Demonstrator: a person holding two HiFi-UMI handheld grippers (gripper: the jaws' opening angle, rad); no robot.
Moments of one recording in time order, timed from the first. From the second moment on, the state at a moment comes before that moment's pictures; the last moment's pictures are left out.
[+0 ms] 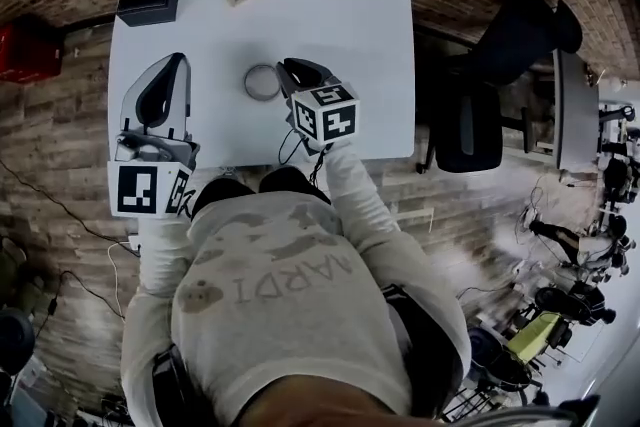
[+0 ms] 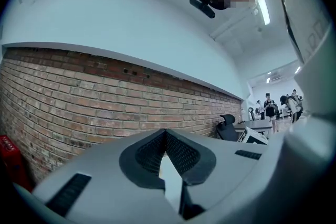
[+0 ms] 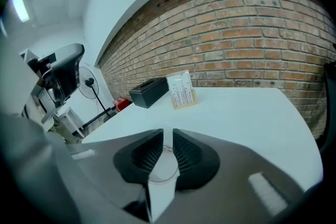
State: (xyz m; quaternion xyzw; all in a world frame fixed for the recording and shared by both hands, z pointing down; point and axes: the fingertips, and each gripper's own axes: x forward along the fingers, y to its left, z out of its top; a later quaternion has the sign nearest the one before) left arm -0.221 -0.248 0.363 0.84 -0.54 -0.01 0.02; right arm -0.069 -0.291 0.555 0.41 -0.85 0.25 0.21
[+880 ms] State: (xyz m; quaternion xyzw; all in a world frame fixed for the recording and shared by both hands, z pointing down) left arm -0.233 -0.274 0.386 0.84 -0.54 -0.01 0.05; right arm -0.070 -0.281 0.663 0.38 -0.79 0.26 0.41
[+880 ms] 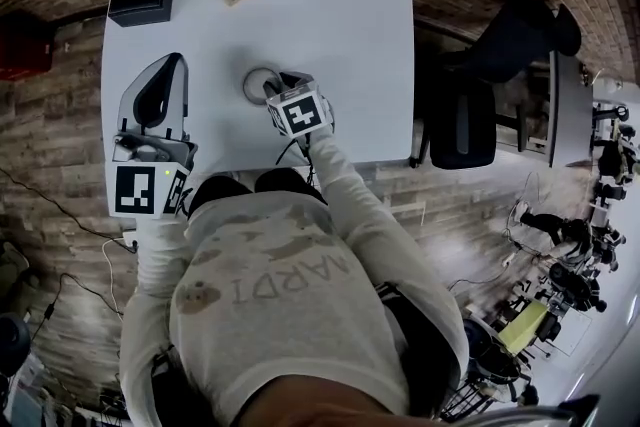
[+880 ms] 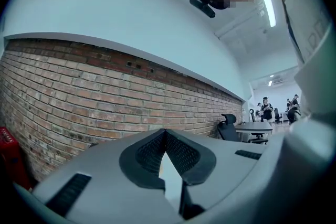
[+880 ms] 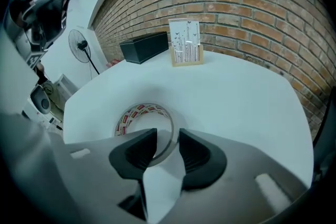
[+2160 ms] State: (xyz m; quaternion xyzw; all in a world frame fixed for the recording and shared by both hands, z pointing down) left arm -0.210 -0.250 0.370 0.83 -0.55 -0.02 0.03; right arm -0.040 -0.289 0.544 0.47 -0.83 0.20 0.21
